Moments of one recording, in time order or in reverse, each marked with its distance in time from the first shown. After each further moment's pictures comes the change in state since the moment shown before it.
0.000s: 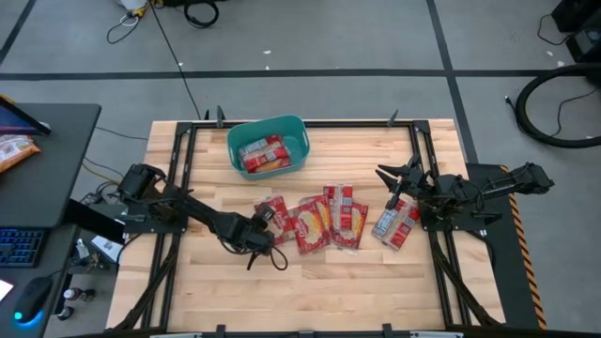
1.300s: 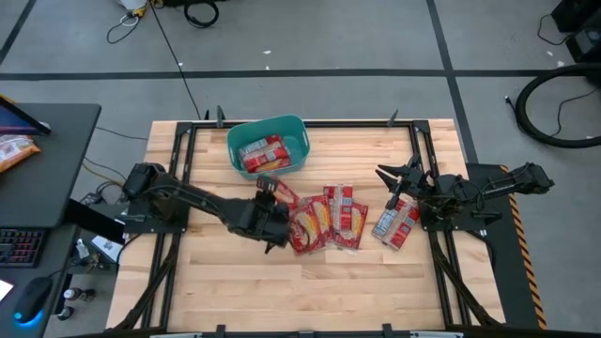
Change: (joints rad) left arm 0.063 0.003 0.547 -0.653 -0.401 -0.370; right arm 0.000 0.000 0.000 0.000 0.000 0.000
